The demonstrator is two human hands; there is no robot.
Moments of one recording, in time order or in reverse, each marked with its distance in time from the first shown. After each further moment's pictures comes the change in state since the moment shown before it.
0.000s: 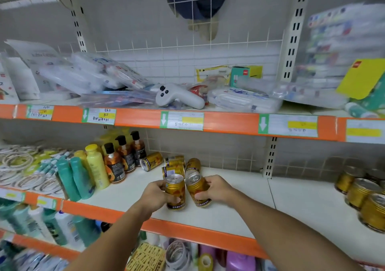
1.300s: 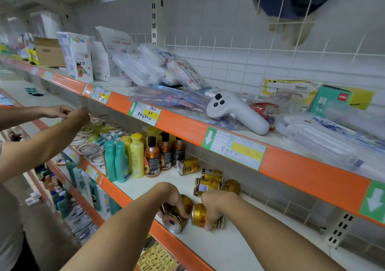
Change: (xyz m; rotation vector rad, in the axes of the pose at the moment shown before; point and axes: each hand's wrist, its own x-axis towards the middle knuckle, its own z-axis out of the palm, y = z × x) left_hand 0.059 0.017 -0.048 0.449 -0.202 -0.721; right_hand 0.103 -0.086 0.053 -1.369 -0.501 -0.359
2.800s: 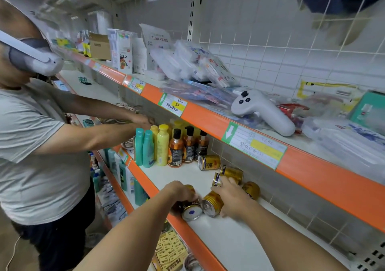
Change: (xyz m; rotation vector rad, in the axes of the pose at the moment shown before) left_hand -0.019 -0.031 0.027 -0.413 0.276 -0.002; right_hand 0.008 0.015 0.026 0.036 0.358 -0.088
